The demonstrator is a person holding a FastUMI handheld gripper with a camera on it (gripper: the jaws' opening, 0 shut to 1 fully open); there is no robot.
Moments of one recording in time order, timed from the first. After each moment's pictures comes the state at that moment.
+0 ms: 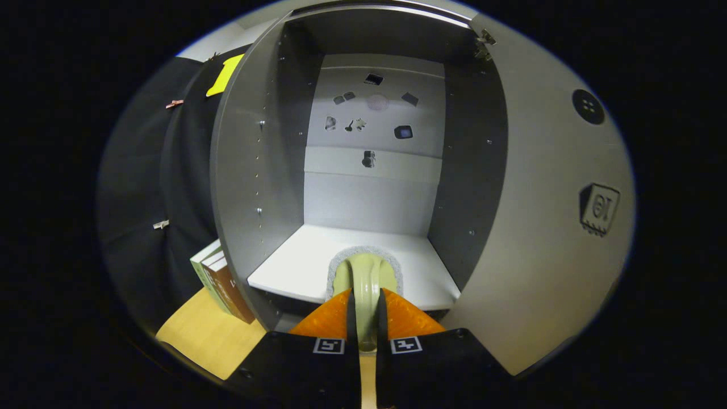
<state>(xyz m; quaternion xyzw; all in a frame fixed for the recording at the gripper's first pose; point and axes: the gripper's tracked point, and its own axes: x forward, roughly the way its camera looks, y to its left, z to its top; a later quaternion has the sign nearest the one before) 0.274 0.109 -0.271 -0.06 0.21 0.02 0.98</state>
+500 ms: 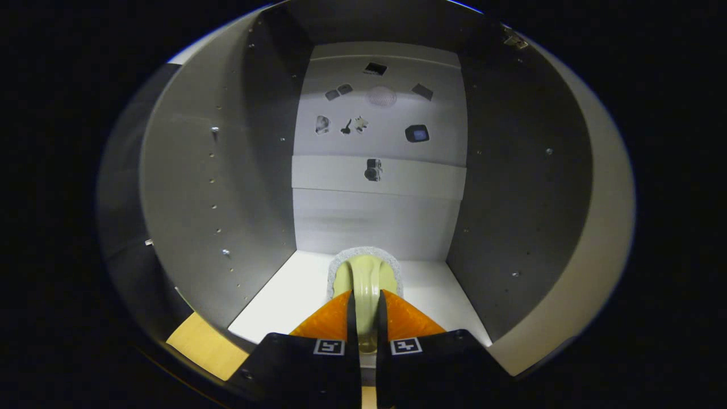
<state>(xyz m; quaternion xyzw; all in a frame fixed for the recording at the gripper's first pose) 0.384 0.121 -0.293 -0.03 0.22 0.01 0.97</state>
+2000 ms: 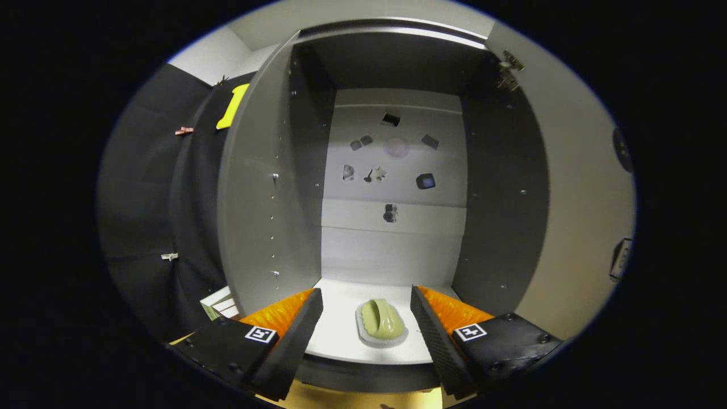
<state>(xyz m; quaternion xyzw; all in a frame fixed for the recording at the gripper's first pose) 0.303 0.149 -0.219 -0.04 0.10 0.04 0.99</state>
